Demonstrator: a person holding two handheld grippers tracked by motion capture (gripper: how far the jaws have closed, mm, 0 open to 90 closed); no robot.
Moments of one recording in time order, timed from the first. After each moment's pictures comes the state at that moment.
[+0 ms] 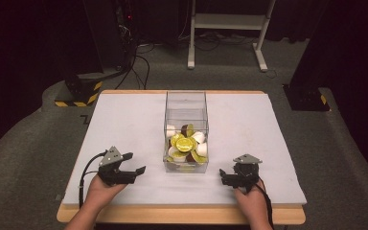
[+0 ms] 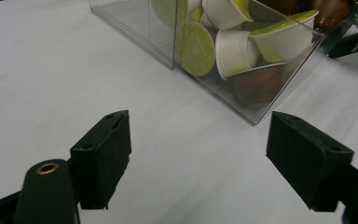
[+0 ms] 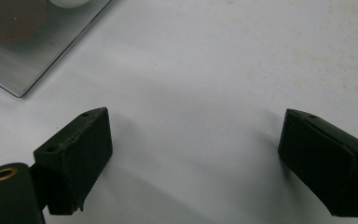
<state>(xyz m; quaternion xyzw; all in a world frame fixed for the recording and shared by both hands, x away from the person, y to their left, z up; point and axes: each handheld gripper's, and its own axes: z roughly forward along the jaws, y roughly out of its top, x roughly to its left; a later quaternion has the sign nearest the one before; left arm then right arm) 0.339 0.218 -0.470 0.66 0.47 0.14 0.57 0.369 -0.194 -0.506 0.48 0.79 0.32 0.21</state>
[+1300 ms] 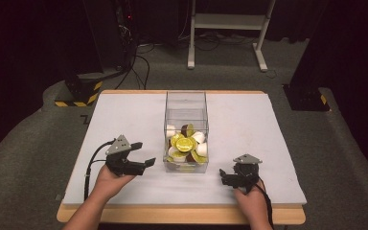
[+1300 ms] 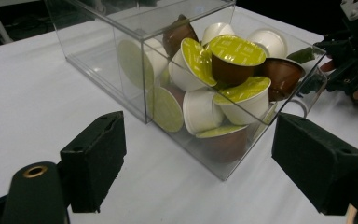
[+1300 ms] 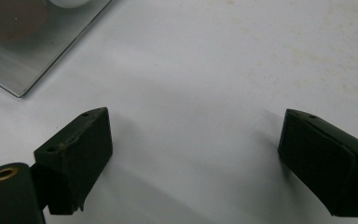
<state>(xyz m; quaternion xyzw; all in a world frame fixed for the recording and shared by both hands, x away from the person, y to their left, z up) 0.353 0.187 -0.431 0.65 0.44 0.12 0.60 0.368 -0.194 -0.506 0.48 0.79 0.32 0.21</state>
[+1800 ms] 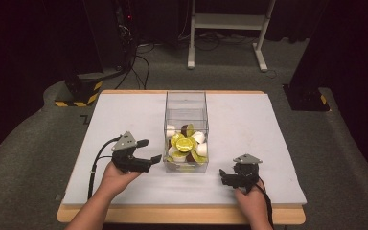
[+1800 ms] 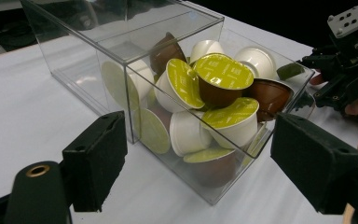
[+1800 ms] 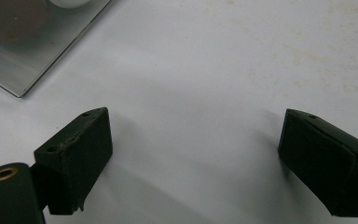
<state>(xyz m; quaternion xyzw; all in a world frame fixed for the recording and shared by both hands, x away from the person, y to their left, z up) 0.361 0.171 -0.425 0.65 0.44 0.11 0.61 0.369 -0.194 -0.506 0.48 0.79 0.32 0.21</state>
